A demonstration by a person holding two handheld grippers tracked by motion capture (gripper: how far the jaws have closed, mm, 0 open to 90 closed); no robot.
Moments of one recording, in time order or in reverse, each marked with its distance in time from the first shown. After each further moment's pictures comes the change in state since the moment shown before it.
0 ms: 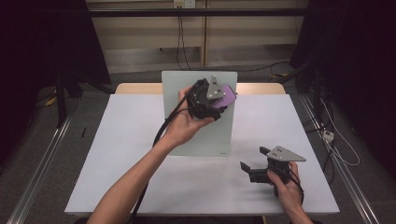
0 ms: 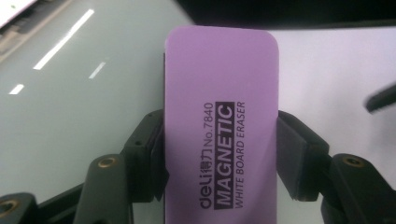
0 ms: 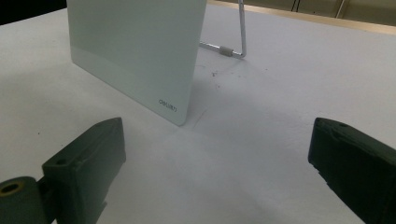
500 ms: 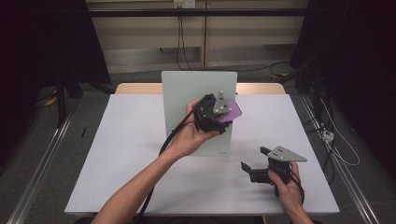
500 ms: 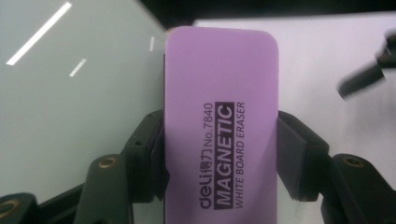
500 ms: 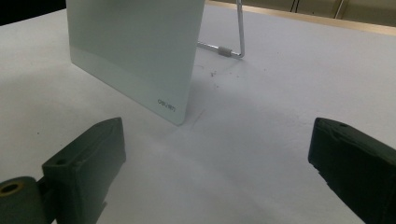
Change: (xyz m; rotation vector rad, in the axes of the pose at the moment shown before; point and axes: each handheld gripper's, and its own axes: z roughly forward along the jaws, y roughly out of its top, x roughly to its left) left arm -0.012 -0.010 0.008 -0.004 -0.036 -0.023; right arm -0.001 0.000 -0.001 -0.003 -0.003 -0.002
